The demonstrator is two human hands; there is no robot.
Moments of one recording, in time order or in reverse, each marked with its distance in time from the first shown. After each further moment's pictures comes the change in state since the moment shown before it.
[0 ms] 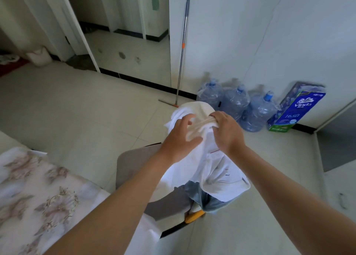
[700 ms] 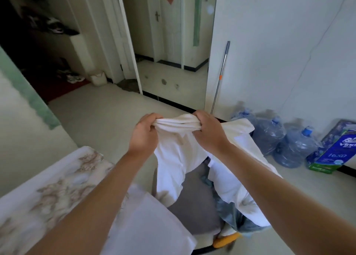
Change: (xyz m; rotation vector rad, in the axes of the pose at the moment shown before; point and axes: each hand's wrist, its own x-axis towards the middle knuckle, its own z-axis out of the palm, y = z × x) left_hand -0.121 0.008 -0.212 0.180 0.655 0.006; right_hand 0.013 -0.213 -0.002 0.279 -0.115 -0.328
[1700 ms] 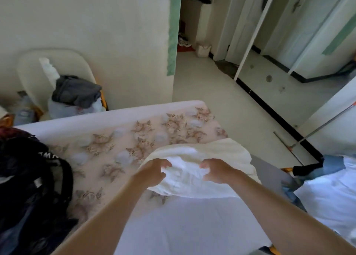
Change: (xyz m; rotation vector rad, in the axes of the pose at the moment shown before) left_hand -0.344 -0.264 -0.267 0.253 -0.368 -0.763; right_hand -0.167 -0.216 0.313 -0.291 -1.193 -0.074
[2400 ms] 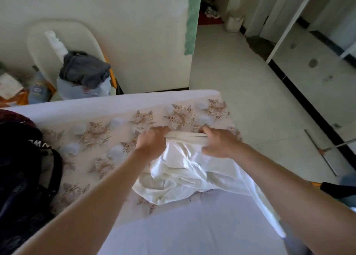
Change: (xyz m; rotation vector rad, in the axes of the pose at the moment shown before) left_hand 0.106 0.044 -0.040 0.248 0.531 0.009; right_hand 0.107 0.005 -0.104 -0.311 0.145 -0.324
